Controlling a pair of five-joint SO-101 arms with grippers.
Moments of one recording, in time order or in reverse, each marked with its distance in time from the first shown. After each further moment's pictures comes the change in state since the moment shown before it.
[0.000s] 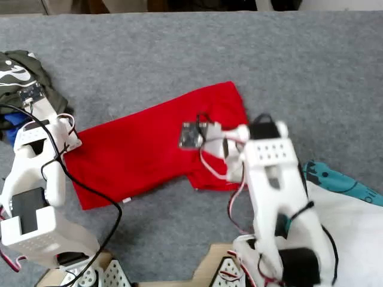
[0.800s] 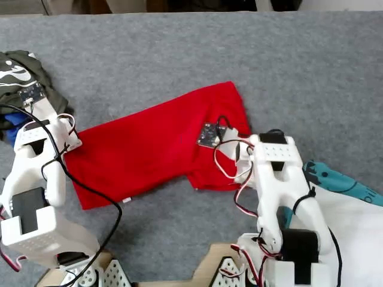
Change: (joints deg) left arm 0.0 0.0 0.0 0.0 0.0; right arm 9.2 11.3 6.9 -17.8 -2.8
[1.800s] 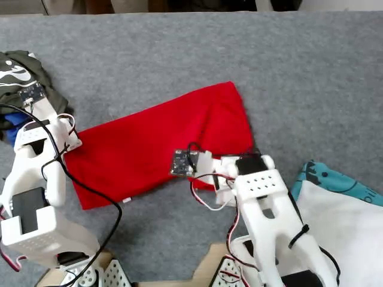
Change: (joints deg) left arm 0.0 0.0 0.0 0.0 0.0; right arm -15.8 -20.7 11.2 7.5 -5.0
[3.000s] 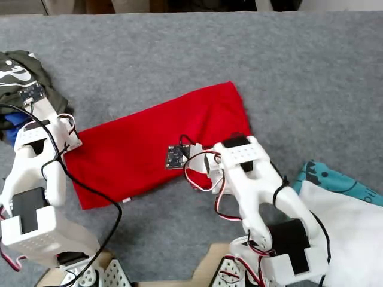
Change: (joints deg) left arm 0.0 0.0 -0.1 0.0 0.0; right arm -0.6 26.5 -10.9 -8.2 6.9
